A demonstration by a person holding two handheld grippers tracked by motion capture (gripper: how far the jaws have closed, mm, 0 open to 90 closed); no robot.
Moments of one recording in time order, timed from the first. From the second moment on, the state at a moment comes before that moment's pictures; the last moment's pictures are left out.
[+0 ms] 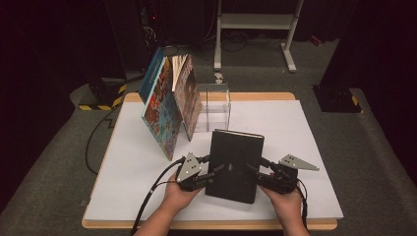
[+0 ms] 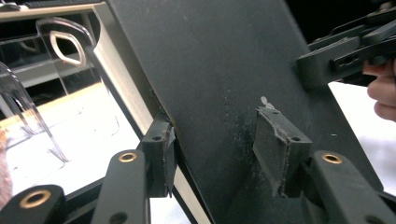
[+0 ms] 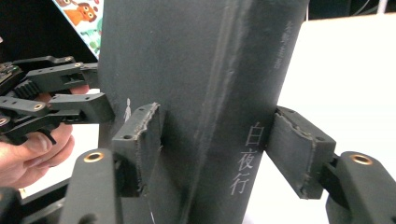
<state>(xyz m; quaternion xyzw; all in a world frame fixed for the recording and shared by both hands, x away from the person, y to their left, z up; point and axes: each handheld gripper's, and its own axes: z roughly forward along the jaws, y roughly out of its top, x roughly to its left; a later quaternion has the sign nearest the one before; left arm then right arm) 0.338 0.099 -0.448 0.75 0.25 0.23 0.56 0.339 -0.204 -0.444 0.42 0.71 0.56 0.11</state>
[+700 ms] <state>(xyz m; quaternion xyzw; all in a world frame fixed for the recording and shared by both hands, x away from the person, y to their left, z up) 0.327 0.110 -0.456 0.75 0.26 0.27 0.55 0.318 -0.209 -0.440 0.37 0.70 0.58 0.18</state>
